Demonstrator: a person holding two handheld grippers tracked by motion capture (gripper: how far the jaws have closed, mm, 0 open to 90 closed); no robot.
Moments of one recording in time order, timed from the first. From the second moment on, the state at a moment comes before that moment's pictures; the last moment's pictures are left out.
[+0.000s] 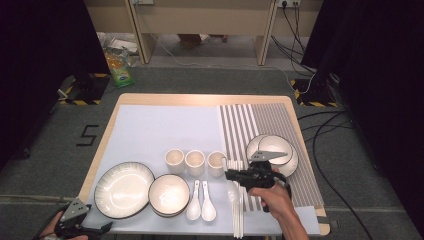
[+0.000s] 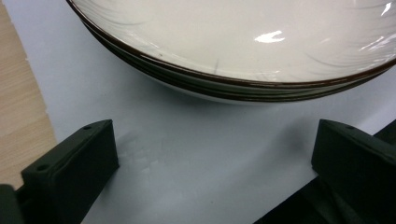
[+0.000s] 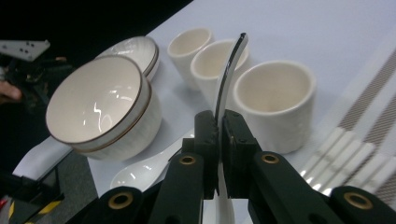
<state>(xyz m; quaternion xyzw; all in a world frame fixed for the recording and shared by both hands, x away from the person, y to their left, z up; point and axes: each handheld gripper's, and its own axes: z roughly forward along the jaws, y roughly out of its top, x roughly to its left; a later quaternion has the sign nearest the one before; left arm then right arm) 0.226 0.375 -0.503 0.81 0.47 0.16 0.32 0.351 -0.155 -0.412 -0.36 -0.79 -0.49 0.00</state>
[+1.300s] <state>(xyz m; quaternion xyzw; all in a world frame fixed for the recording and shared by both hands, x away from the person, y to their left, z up) 0.226 0.375 -0.502 0.81 0.47 0.16 0.32 0.408 -0.303 -0.381 -0.52 -0.65 -0.55 -0.10</state>
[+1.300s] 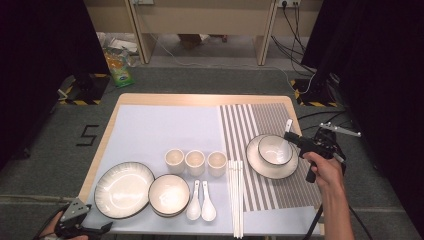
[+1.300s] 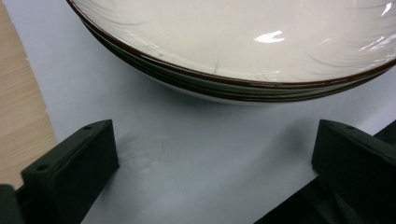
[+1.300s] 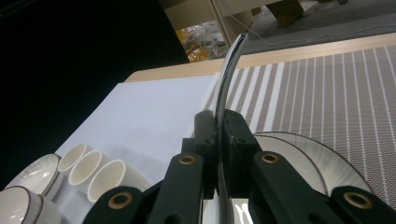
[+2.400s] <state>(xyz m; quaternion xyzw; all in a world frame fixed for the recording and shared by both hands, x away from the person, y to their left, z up) 0.226 0.375 -0.503 0.81 0.47 0.16 0.32 0.445 -0.316 -0.428 -0.57 -0.63 -0.51 -0.10</state>
